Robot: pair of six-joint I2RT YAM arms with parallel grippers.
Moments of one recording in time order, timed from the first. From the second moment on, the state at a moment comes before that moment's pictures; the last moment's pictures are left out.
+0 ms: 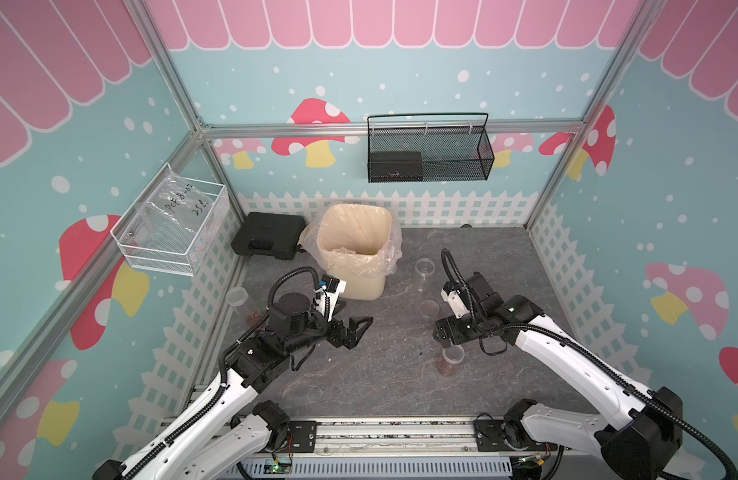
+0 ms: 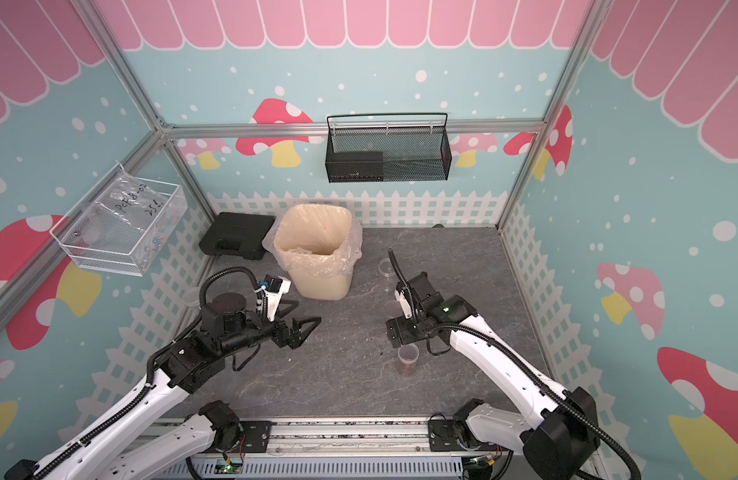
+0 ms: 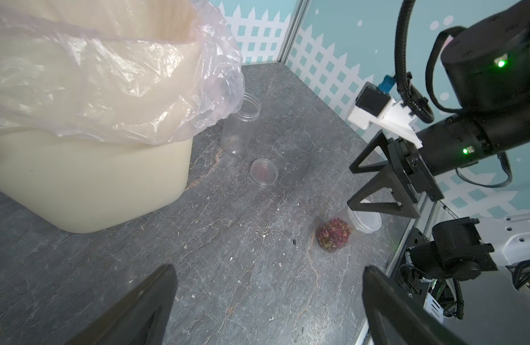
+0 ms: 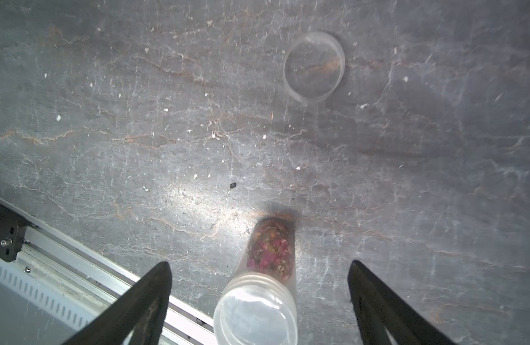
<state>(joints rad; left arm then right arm) -0.59 0.79 0.76 -0.38 0.26 -0.24 0.60 1.15 0.98 -0.98 -0.07 0.28</state>
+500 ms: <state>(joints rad) -0.59 0.79 0.75 -0.38 0.26 -0.24 0.67 1.09 0.88 -1.02 -0.05 0.40</state>
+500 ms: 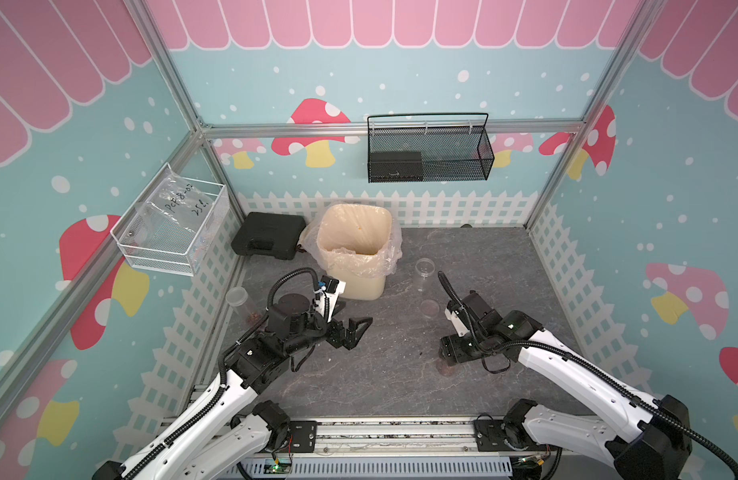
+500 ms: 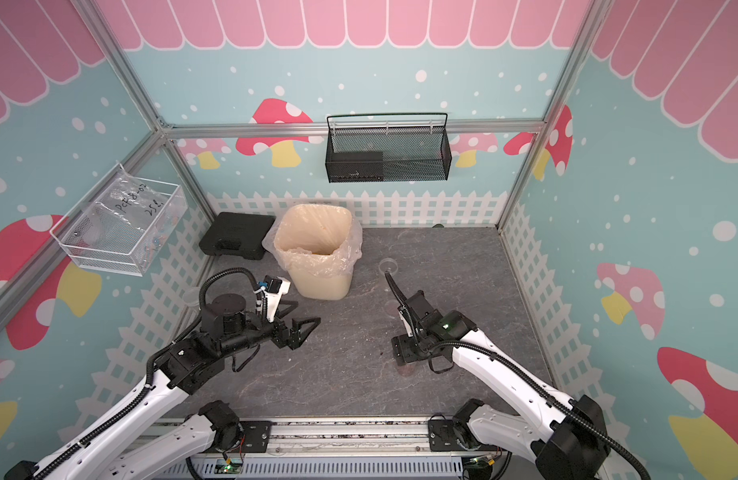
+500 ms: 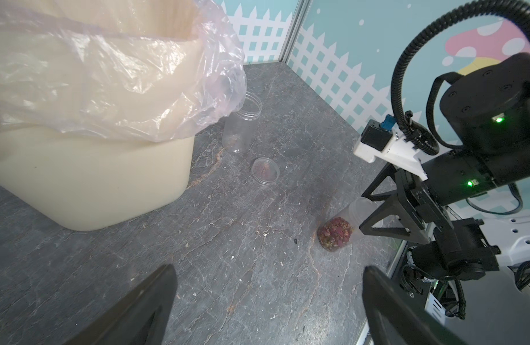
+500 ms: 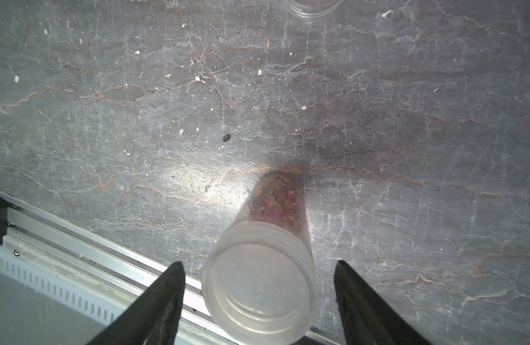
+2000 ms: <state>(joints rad) -0.87 0.89 0.78 -0.25 0.01 -0.14 0.74 1.28 1.24 -0.87 -0.10 0.18</state>
